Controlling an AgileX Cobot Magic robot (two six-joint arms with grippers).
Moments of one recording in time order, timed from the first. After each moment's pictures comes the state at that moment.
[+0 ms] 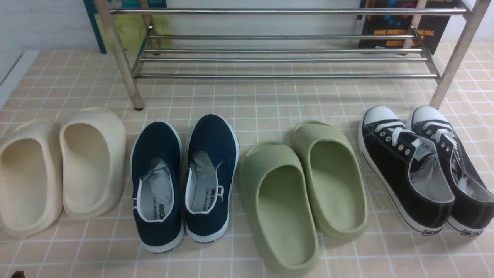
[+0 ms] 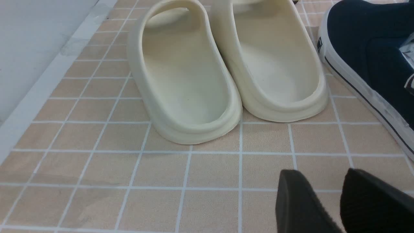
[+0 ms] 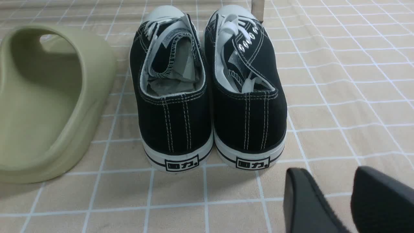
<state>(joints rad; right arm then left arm) -0.02 -0.01 0.02 -0.03 0.36 0.11 0.02 -0.01 0.02 0.18 0.37 -0.09</state>
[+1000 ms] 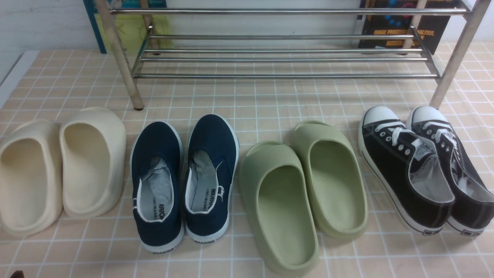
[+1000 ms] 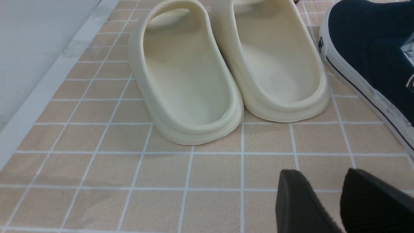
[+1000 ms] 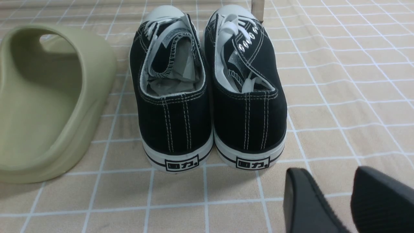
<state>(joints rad) -0.02 -0.01 0.02 -0.03 0.36 0.11 0.02 -0.01 0.02 0.19 0.37 -0.09</state>
